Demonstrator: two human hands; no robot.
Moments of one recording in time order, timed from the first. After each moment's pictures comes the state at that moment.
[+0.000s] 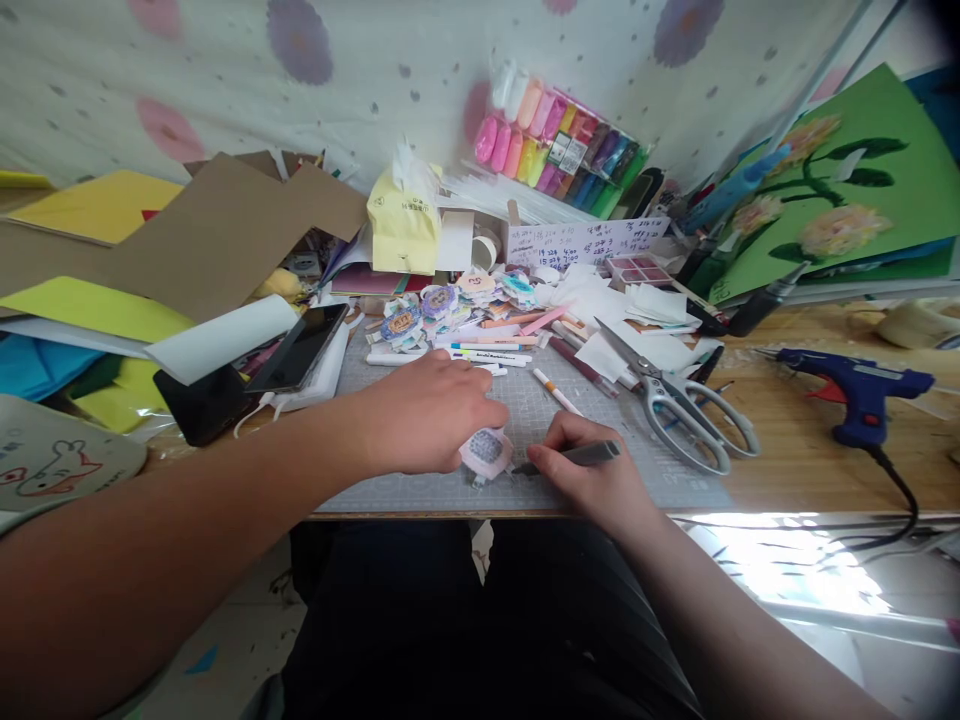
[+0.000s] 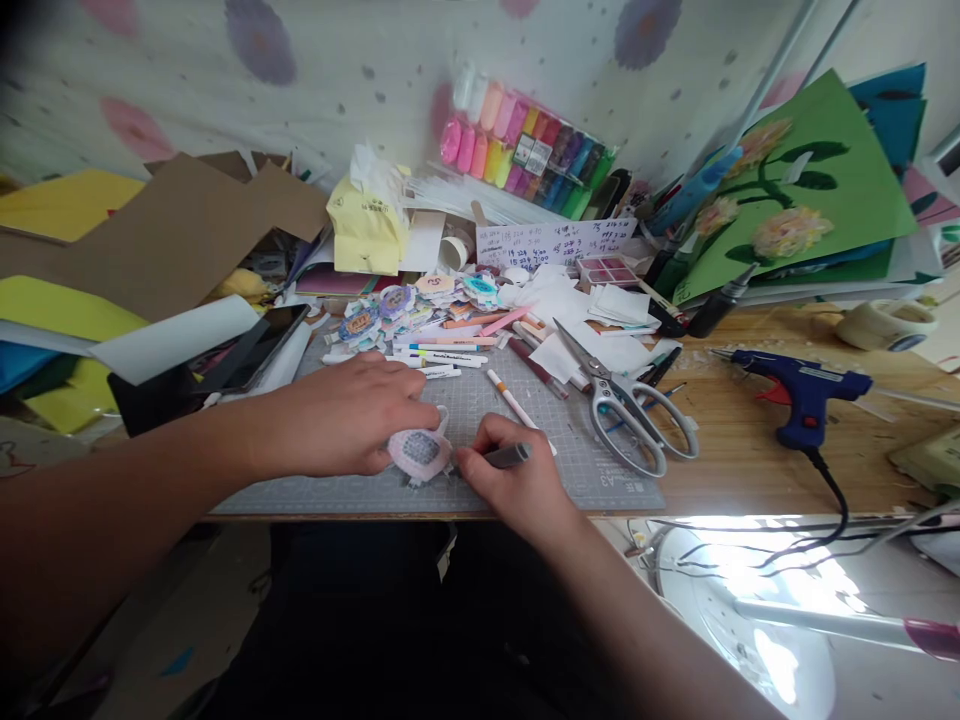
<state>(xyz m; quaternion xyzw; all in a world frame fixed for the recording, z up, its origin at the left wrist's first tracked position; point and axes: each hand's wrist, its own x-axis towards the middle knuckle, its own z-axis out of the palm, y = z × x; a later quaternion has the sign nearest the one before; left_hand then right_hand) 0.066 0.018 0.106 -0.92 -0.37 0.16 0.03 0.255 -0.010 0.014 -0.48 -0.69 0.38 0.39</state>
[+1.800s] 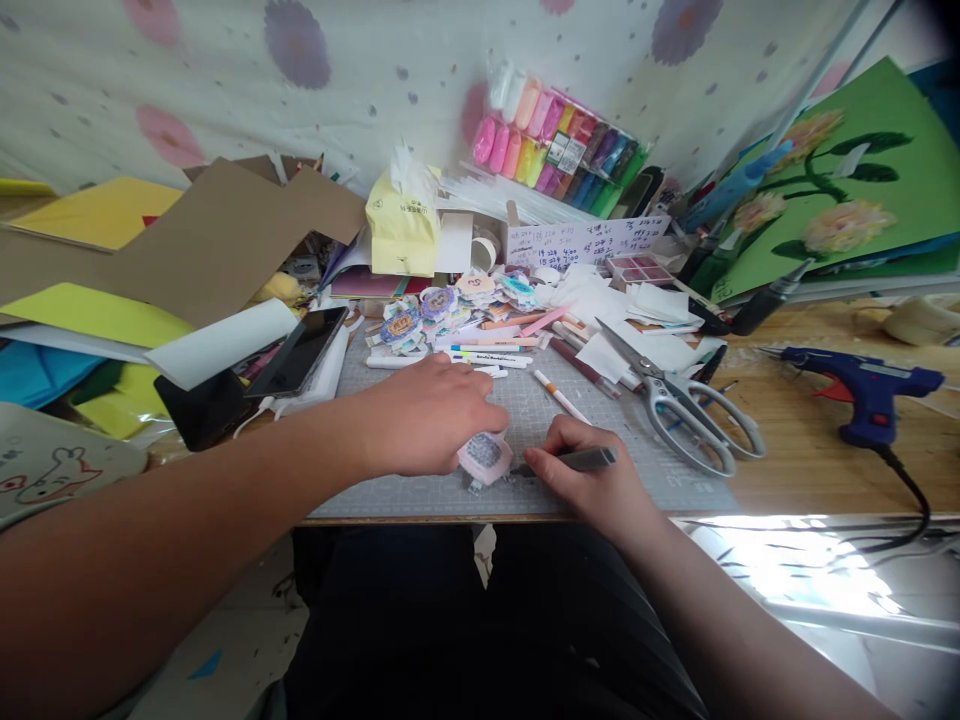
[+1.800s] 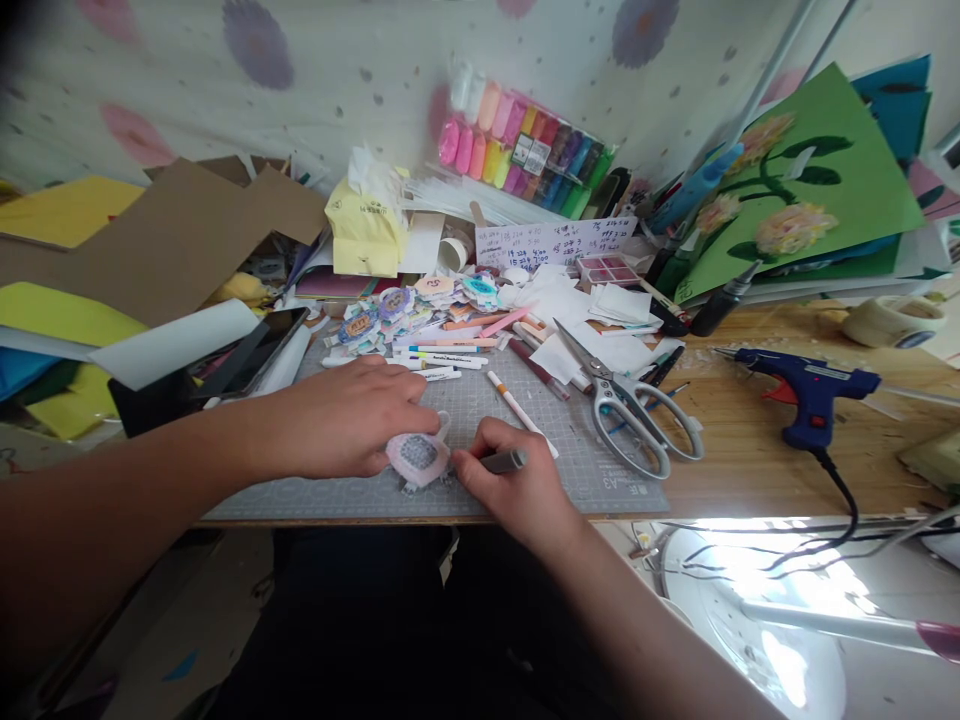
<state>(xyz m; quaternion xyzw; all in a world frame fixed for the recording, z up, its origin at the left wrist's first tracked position) 0.064 0.021 0.104 -0.92 -0.34 0.16 0.03 0.256 -0.009 0.011 -0.48 -0.70 0.38 0.38</state>
